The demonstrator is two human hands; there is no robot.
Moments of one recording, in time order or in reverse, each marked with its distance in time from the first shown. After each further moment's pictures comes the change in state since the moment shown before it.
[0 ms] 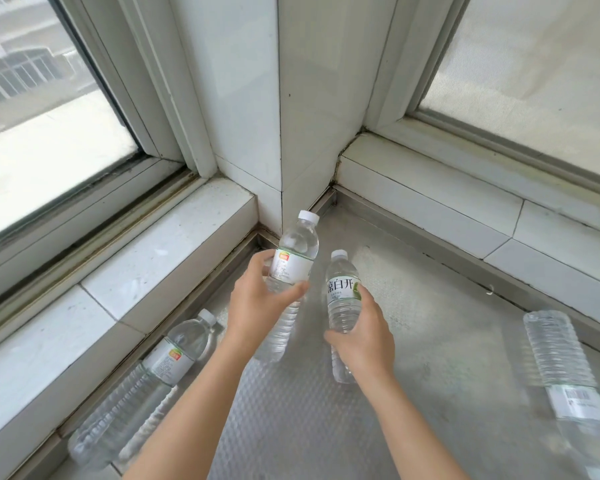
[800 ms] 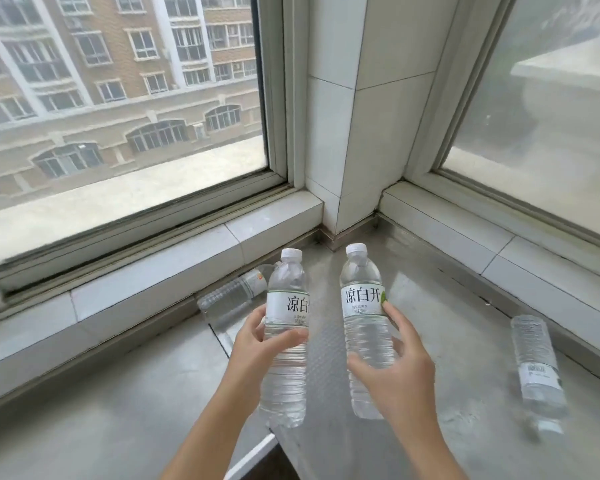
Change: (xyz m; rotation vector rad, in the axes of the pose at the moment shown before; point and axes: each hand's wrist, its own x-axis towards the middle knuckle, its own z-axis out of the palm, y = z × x) left_hand -0.305 0.014 -0.066 -0.669 0.077 -0.197; right_hand -0.244 0.053 -0.102 0.353 -0.004 -0.504
